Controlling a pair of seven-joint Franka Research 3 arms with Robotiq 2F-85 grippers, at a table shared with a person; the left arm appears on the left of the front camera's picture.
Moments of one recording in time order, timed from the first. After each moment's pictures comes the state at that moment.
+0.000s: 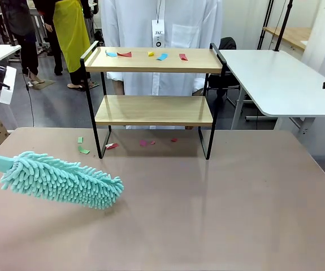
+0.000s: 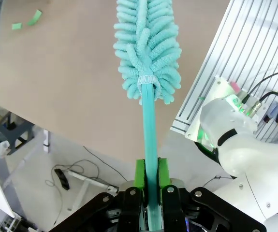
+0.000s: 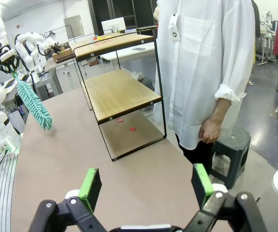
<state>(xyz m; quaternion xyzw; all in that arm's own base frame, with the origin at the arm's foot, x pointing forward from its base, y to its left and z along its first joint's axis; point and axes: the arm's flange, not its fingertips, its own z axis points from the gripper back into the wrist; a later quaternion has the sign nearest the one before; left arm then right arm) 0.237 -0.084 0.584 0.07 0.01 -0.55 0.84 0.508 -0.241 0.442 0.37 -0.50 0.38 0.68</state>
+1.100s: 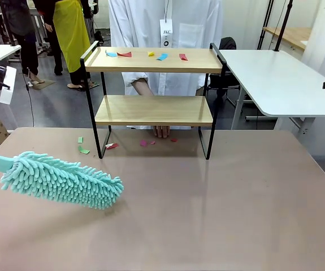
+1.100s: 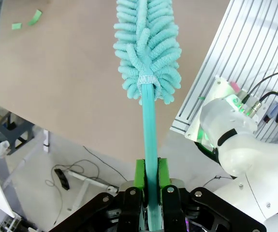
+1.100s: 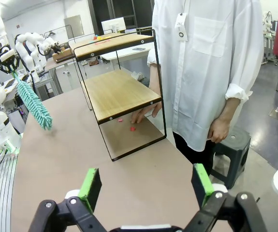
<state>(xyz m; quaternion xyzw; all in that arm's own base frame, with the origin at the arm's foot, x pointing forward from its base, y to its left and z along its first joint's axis) 0.237 -0.084 0.584 0.07 0.01 -0.55 0.84 0.508 -0.241 0.442 0.37 -0.50 0.38 0.68</state>
